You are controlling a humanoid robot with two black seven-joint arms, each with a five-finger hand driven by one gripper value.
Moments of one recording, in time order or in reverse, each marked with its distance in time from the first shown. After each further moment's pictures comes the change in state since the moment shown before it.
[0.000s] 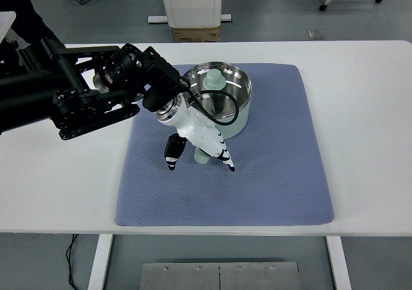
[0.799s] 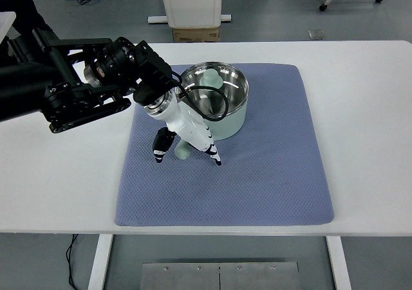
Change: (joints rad) left arm -0.052 0.032 0.070 -0.002 0.001 -0.003 0.000; right arm 0.000 0.000 0.000 0.000 0.000 0.000 0.000
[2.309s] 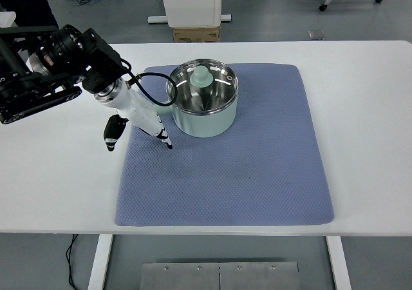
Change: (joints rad) left arm -0.038 0.166 0.118 0.003 0.000 -0.003 0.000; right arm 0.000 0.000 0.000 0.000 0.000 0.000 0.000
